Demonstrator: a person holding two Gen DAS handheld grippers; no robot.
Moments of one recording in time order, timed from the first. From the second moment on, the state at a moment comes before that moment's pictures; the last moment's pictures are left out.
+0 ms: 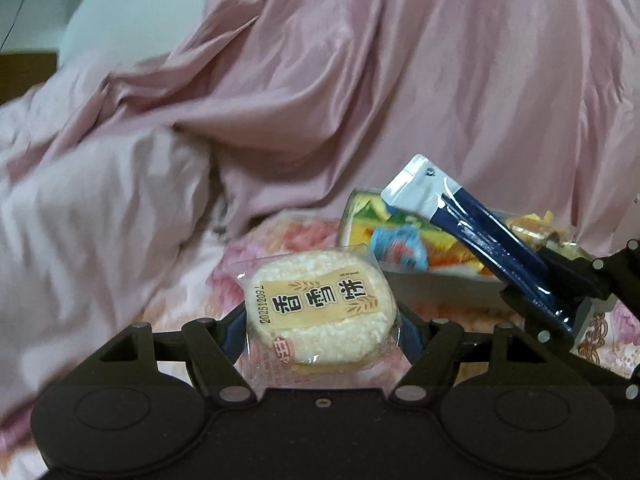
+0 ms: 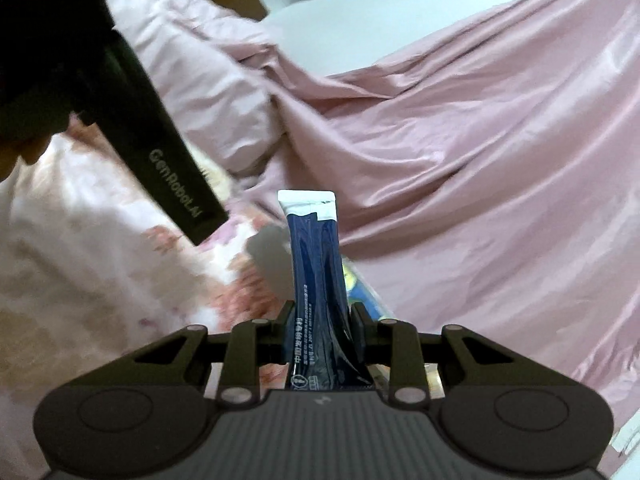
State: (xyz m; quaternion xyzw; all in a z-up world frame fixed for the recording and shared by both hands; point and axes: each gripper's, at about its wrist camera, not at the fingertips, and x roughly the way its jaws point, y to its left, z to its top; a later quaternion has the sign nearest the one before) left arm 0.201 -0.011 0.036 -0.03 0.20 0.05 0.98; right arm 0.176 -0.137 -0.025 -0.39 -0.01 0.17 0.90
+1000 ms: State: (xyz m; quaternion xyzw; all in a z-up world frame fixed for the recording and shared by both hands) left arm 0.362 -0.100 0.056 -0.03 0.26 0.02 0.97; right arm 0.296 -0.204 0.021 -0.25 0.05 0.09 0.96
